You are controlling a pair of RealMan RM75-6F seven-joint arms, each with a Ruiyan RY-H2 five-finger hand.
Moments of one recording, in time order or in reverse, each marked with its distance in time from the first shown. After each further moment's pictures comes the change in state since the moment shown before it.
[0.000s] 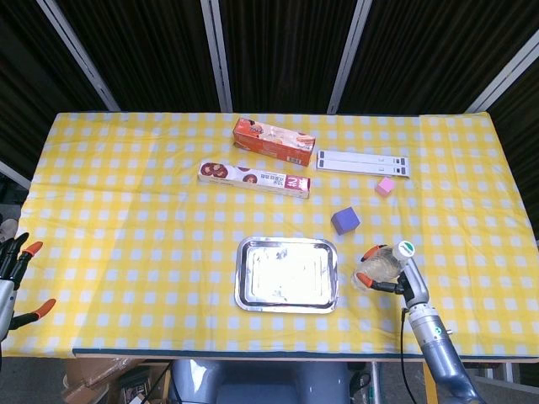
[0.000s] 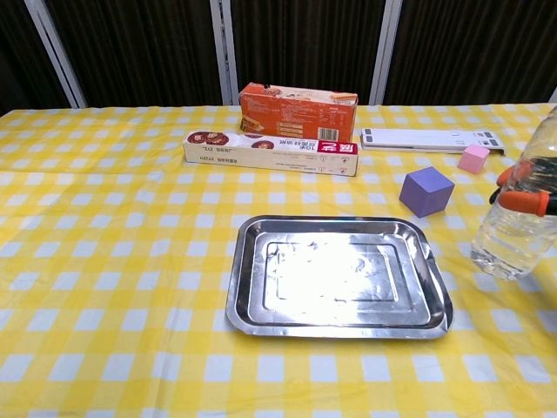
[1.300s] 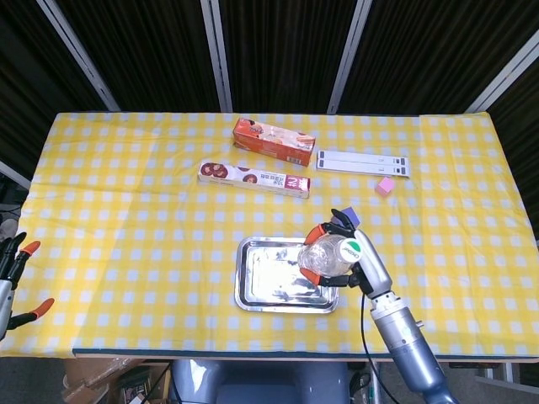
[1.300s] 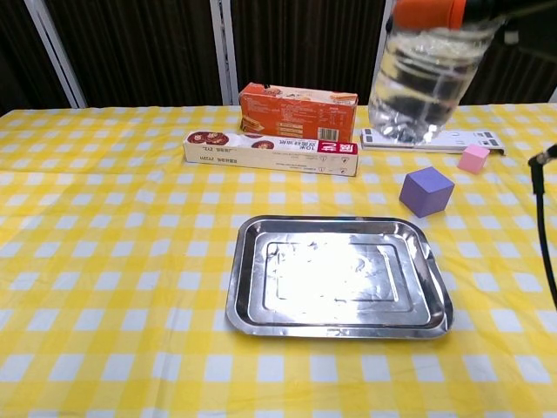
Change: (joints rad) left arm 0.003 0.003 -0.004 0.001 -0.004 0.001 -0.006; right arm 0.133 0.096 0.189 -0.546 0.097 0.102 -0.547
